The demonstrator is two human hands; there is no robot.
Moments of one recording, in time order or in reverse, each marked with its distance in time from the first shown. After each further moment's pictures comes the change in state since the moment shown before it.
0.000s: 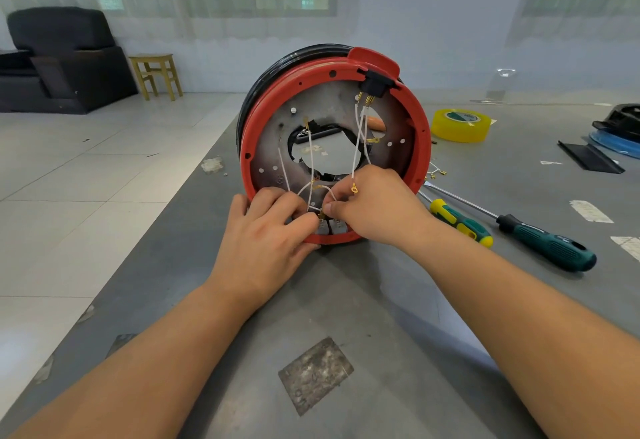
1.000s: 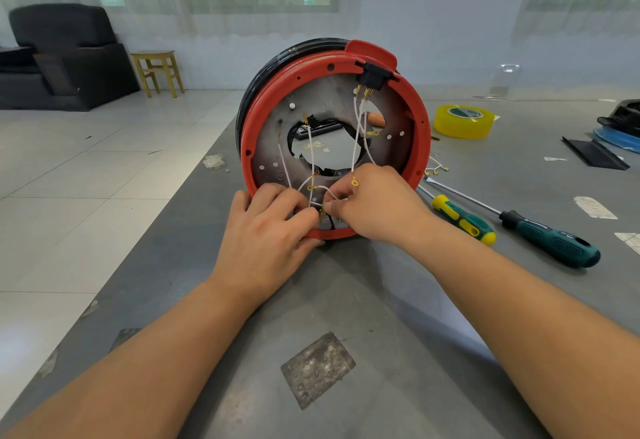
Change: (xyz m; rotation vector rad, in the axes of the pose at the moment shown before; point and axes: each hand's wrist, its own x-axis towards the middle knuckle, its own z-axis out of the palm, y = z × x) left_hand 0.003 0.004 -0.008 -0.003 -0.061 -0.030; right_hand 0.002 0.000 0.005 -0.082 0.010 -0.031
